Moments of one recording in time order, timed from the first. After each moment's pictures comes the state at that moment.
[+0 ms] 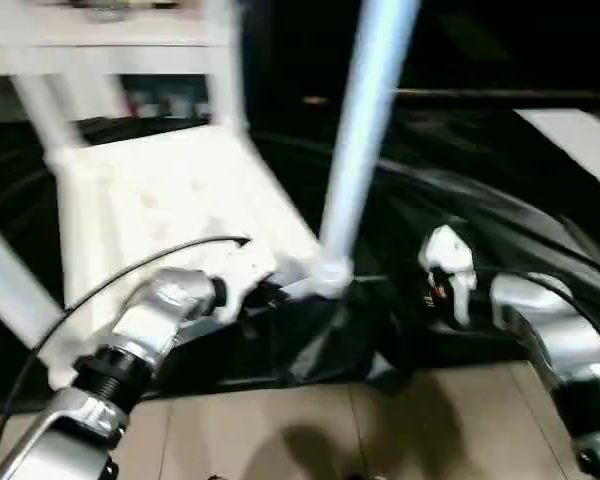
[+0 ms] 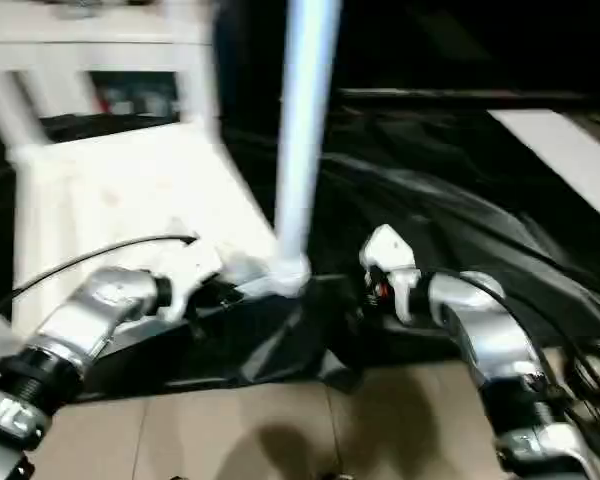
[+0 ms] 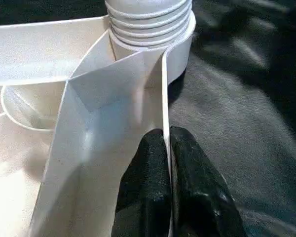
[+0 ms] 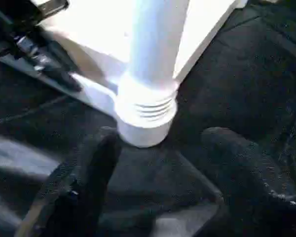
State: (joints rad) left arm -0.54 0.43 -0.33 0.48 -0.05 0.23 -0.93; right arm -0.45 -0.42 0.08 0.40 0.16 0.19 0.96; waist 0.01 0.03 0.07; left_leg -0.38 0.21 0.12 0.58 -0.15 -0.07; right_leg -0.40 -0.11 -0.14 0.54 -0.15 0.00
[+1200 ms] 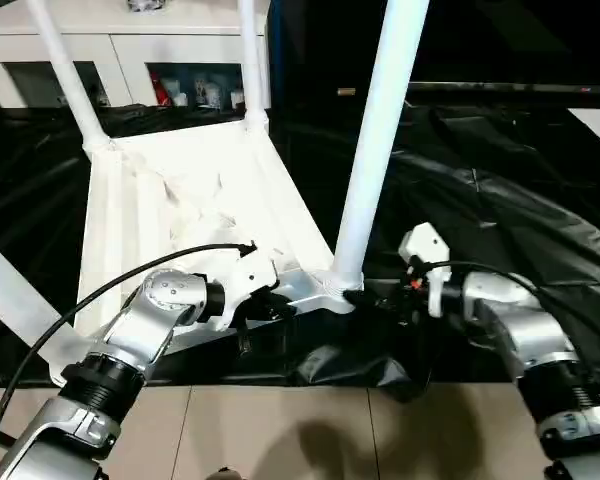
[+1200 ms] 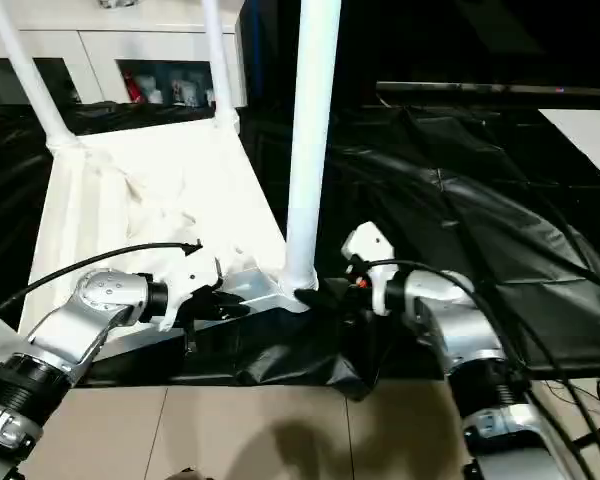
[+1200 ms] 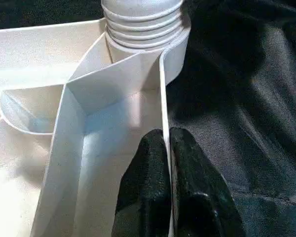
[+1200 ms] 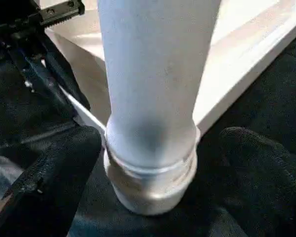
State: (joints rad) left arm -0.51 0.43 -0.34 0.43 -0.03 0.13 -1.04; right arm -0.52 -0.35 0.13 0.57 0.15 0.08 1.03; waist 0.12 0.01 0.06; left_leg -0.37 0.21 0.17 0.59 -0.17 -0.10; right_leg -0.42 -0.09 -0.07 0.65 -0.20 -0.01
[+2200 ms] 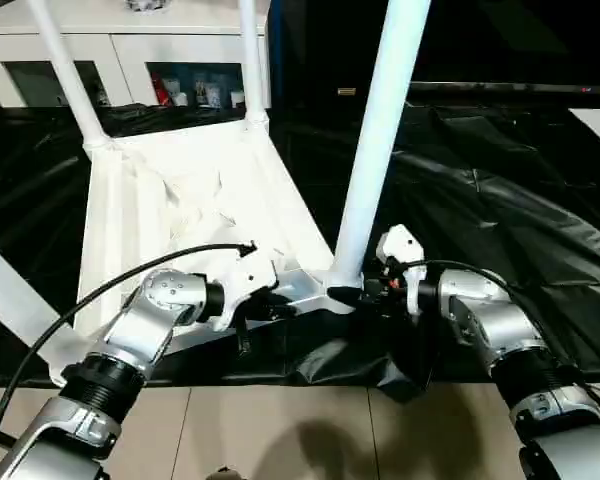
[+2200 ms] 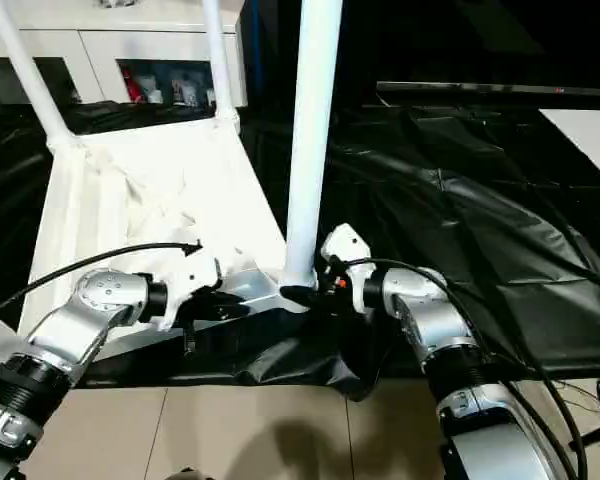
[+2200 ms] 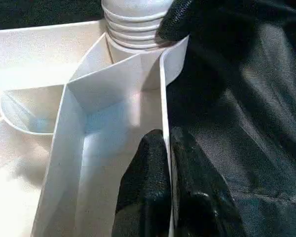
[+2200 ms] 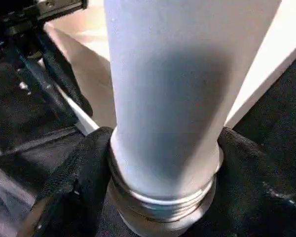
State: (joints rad) left arm -0.52 0.41 -0.33 0.44 -0.02 0.13 -1.03; right arm -0.59 -0.28 0.15 0.71 0.12 0.01 1.00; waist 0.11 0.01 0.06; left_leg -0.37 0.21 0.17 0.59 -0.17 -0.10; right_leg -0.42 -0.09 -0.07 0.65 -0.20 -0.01
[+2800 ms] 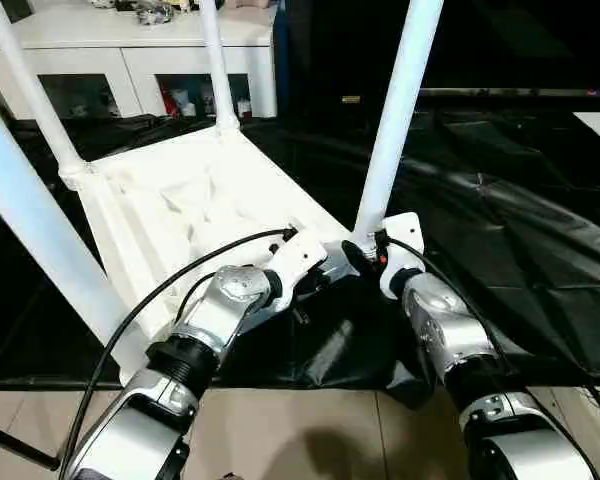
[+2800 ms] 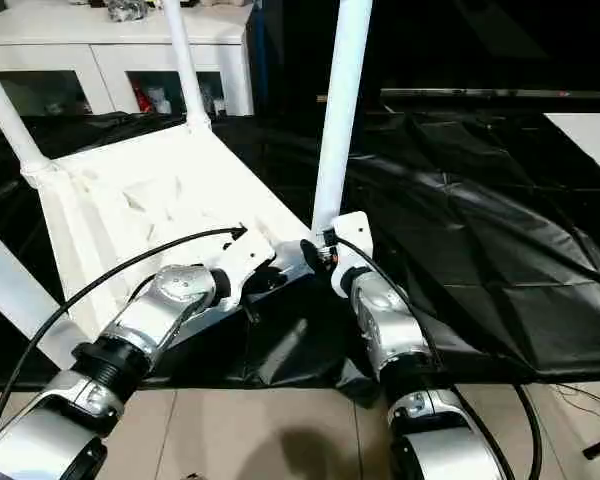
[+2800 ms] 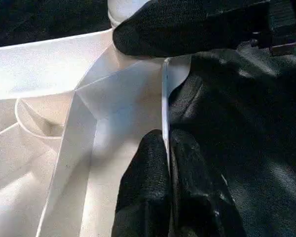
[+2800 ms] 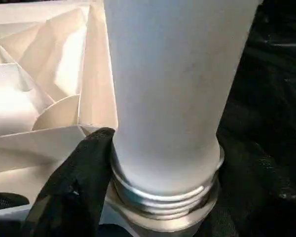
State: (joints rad) left arm -0.67 0.13 -0.31 0.71 0.09 0.17 -0.63; right arm -0.59 -0.06 0.00 0.80 0.07 -0.01 0.32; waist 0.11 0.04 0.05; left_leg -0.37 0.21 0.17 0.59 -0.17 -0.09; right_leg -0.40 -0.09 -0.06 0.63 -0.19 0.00
